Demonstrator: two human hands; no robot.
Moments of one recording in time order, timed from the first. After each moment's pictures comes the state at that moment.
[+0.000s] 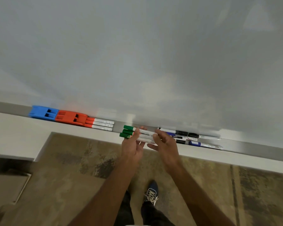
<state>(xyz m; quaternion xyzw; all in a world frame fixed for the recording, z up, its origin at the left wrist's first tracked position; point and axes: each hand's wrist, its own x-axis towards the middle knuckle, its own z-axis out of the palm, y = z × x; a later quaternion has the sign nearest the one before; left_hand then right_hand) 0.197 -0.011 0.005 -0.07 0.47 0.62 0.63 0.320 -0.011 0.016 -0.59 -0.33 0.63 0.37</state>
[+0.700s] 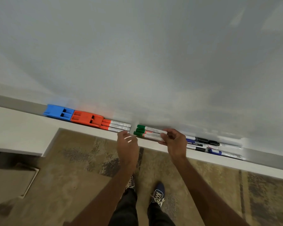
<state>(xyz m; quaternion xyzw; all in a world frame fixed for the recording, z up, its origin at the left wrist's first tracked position) 0.117 -0.019 0.005 0.20 0.80 0.45 0.34 0.267 0.033 -0.021 -0.64 -0.36 0.56 0.38</state>
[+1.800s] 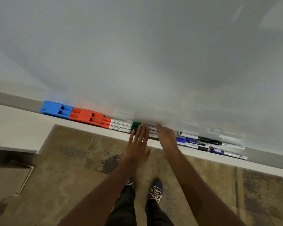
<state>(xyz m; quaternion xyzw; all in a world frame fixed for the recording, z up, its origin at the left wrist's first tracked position) 0.098 -0.015 -0.077 0.75 0.65 -0.03 0.14 0.215 0.054 -0.019 -0.74 -0.36 0.53 0.19</state>
